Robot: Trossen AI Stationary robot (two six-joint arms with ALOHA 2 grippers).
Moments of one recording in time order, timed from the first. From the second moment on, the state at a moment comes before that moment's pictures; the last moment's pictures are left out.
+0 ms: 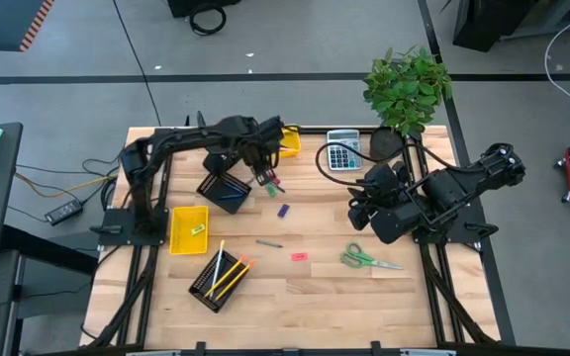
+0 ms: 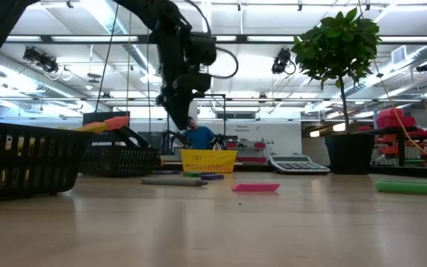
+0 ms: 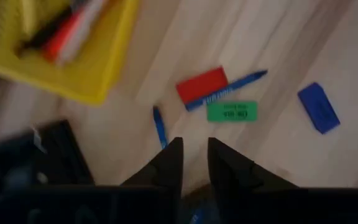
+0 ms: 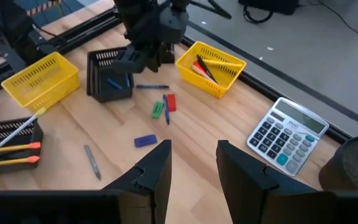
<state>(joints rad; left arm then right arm) 0.42 1.90 1.57 -0.98 -0.03 -0.04 0.48 1.38 1.61 -1.40 0.85 1.12</state>
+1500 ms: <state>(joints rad) 0.39 2.14 1.57 -1.03 -0.07 -0.20 0.41 1.38 1.61 -1.49 0.76 1.29</state>
